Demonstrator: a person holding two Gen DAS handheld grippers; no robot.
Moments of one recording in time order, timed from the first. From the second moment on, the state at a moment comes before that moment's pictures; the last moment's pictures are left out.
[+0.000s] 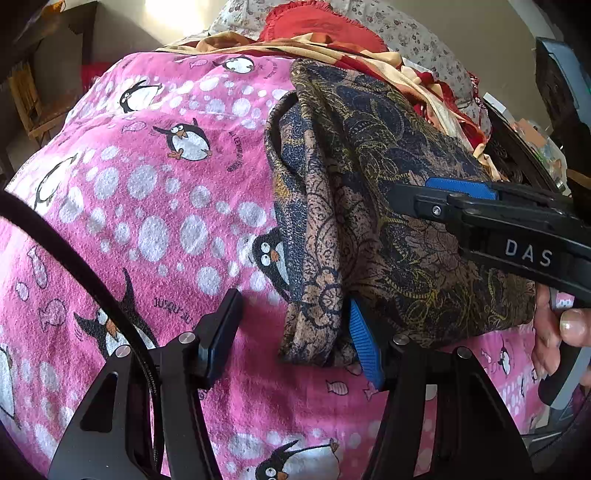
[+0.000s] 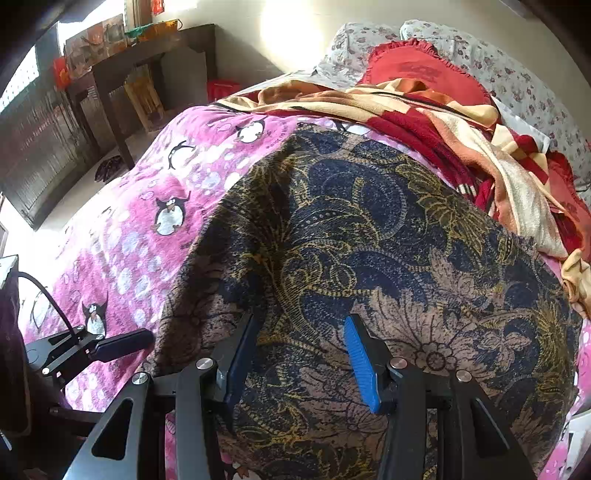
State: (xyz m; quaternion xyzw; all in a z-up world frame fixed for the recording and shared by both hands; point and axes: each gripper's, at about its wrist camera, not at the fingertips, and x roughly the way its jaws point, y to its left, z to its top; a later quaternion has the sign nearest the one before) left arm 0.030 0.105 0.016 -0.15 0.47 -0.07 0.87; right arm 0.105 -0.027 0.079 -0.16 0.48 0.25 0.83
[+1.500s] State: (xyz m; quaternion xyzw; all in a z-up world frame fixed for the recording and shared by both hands) left arm 0.031 0.106 0.013 -0.15 0.47 -0.08 0.87; right arm 0.105 -0.051 0.071 -0.26 0.46 0.18 0.83
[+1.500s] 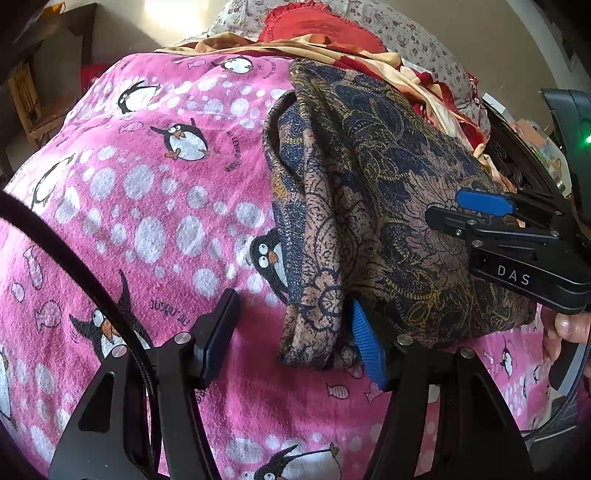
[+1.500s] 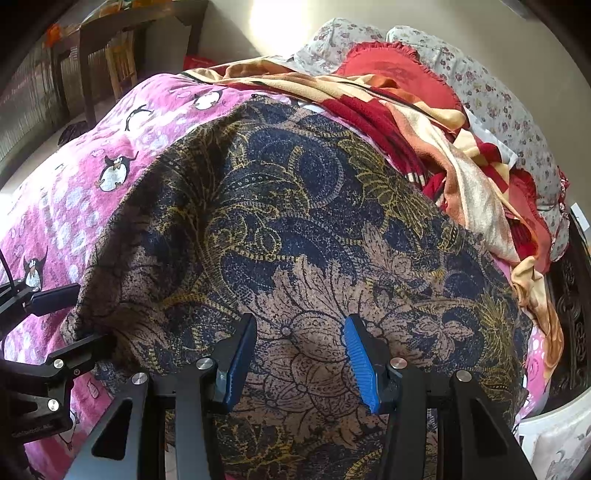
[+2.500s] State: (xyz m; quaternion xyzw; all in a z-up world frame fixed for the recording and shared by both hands) left arm 0.044 0.137 0.011 -0.20 0.47 -0.09 0.85; right arm 0.197 0.074 0.060 -0.15 0.52 0.26 0.80
